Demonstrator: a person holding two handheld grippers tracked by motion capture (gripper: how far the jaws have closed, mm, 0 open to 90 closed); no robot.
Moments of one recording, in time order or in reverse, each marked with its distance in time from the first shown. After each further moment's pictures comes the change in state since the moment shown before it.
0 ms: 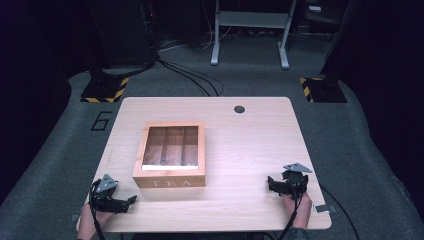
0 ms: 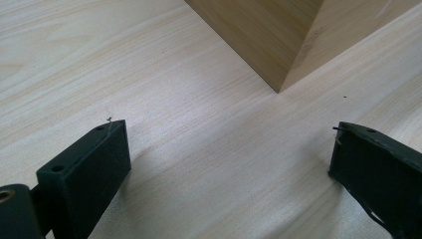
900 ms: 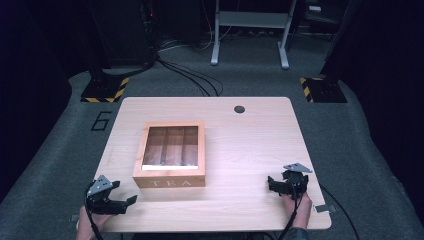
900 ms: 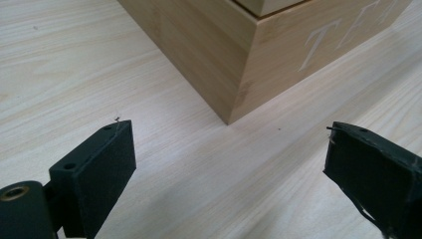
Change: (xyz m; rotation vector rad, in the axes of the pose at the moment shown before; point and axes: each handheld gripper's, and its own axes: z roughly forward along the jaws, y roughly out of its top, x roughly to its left) left arm -0.009 0.007 -0.020 -0.120 -0.088 -0.048; right arm 0.000 0.000 0.000 0.000 -0.003 0.003
